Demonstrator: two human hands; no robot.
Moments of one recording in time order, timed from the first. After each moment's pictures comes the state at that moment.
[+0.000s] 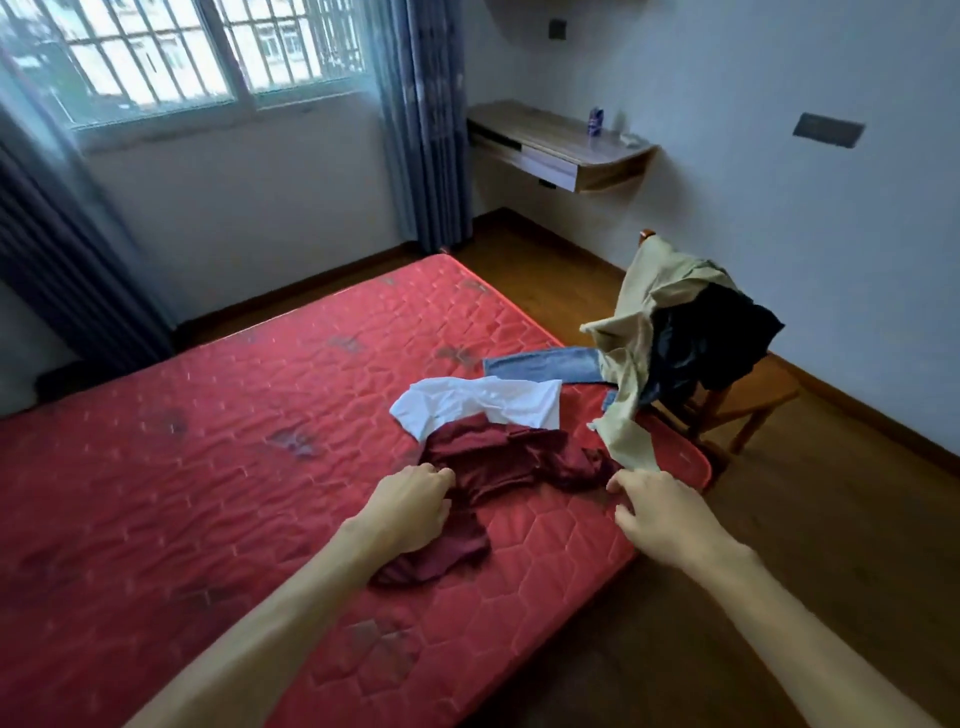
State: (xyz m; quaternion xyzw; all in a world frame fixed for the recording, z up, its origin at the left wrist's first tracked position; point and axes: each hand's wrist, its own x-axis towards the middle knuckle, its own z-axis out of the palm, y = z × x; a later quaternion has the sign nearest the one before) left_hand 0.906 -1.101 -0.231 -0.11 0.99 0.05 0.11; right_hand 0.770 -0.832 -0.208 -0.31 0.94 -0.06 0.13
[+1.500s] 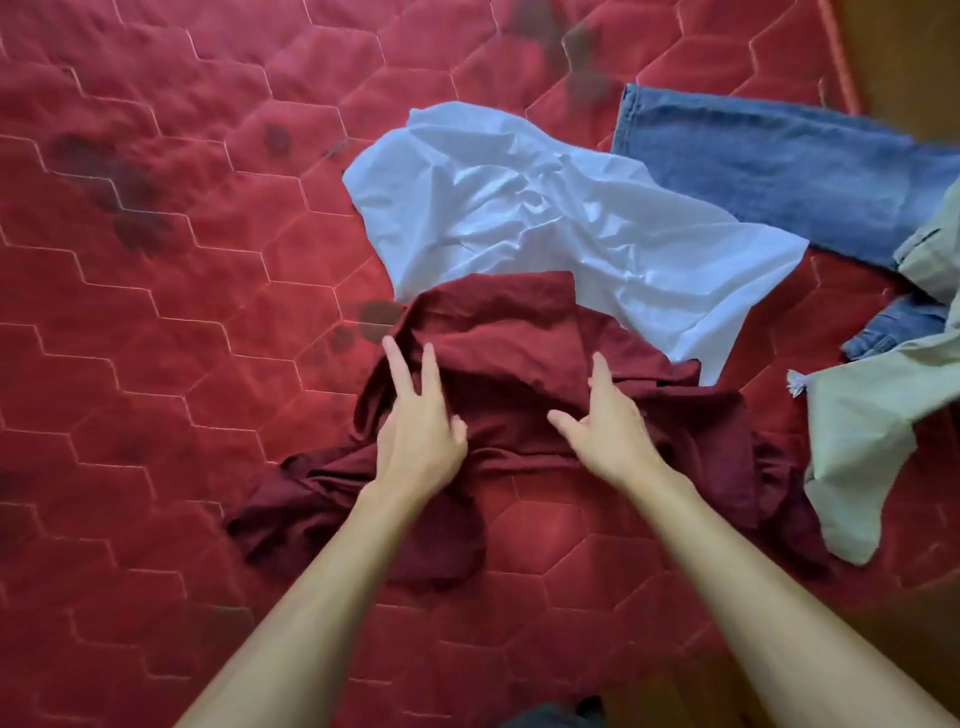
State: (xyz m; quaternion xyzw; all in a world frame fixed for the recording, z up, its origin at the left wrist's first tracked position) left_hand 0.633 -1.276 -0.691 -0.50 0.78 0.33 0.19; right_hand 0.472 -1.151 -0.695 -0.21 0.86 -0.10 0.46
